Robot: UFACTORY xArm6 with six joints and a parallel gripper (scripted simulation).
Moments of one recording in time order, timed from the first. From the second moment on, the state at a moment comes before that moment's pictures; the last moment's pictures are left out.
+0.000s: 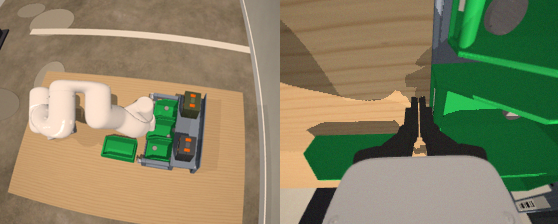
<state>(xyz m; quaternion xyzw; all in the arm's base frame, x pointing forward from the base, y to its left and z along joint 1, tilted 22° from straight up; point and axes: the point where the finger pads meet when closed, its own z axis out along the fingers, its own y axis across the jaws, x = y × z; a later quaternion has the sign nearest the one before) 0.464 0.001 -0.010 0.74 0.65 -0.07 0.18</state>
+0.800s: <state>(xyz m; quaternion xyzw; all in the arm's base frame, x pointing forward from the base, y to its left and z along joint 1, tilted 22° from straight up) 0.481 -0.001 -0.007 0.74 0.65 -0.07 0.18</state>
